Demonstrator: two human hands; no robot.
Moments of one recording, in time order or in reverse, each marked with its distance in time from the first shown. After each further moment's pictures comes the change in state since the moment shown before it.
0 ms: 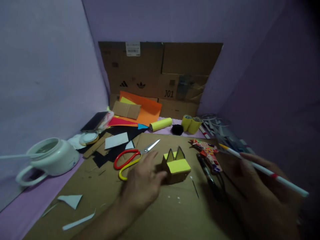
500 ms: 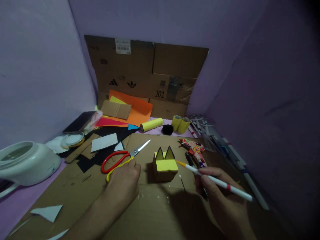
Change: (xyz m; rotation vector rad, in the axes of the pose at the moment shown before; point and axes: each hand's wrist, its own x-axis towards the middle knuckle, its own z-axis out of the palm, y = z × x) left_hand 0.005 -0.022 -0.007 0.145 -0.277 -0.015; right_hand -0.026 0.014 0.003 0.158 -0.501 -0.094
